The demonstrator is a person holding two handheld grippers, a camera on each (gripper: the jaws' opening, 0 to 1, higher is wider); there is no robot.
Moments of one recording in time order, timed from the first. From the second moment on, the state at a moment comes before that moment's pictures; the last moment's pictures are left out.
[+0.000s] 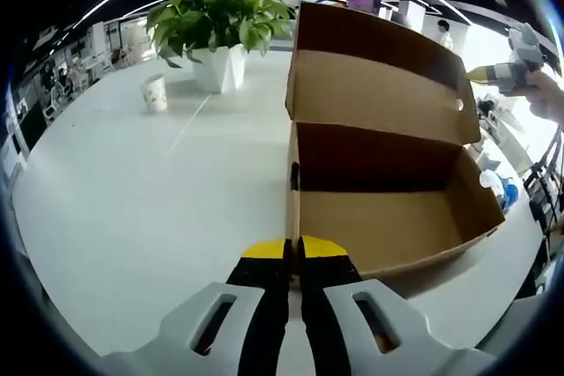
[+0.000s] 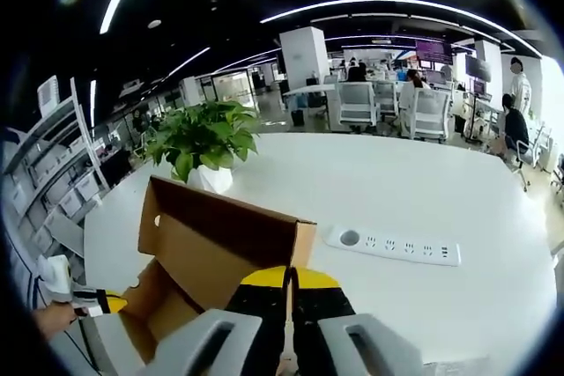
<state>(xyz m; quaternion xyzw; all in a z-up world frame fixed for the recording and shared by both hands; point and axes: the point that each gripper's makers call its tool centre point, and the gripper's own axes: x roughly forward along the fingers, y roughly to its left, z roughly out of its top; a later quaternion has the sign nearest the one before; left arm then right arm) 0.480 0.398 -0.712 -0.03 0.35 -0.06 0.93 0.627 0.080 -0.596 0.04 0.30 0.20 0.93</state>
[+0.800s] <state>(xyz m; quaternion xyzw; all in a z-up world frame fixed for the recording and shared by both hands) 0.480 0.398 -0.712 -0.03 0.35 -0.06 0.93 0.612 0.080 -0.588 0.02 0.28 0.22 0.93</state>
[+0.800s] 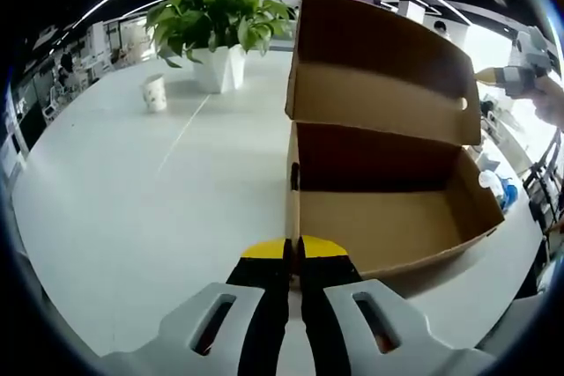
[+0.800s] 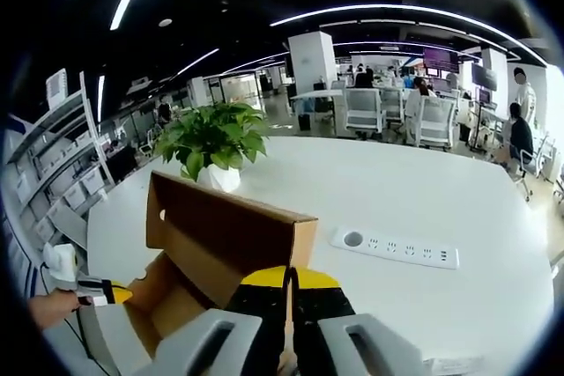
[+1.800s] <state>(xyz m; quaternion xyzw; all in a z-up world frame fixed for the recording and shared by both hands) 0.480 0.398 -0.712 -0.03 0.35 -0.06 0.93 0.588 0.083 -0.581 0.01 0.26 0.23 0.94</state>
